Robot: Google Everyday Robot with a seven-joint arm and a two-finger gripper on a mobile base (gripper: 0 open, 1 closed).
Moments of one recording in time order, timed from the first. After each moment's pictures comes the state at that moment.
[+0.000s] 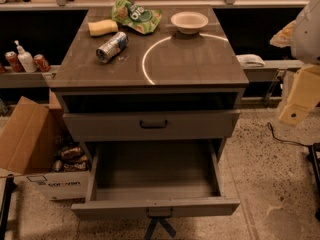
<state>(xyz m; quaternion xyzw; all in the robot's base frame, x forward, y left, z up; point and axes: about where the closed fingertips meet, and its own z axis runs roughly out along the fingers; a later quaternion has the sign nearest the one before) 0.438 -0.216 0.977 -0.60 0.78 -0.04 0.16</state>
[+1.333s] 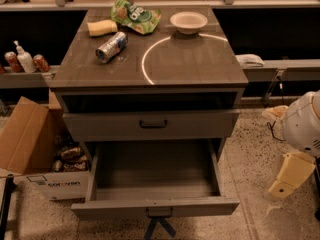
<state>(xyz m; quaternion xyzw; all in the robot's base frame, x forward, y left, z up) 0.378 -0.221 0.850 -0.58 0.80 0.06 0.16</state>
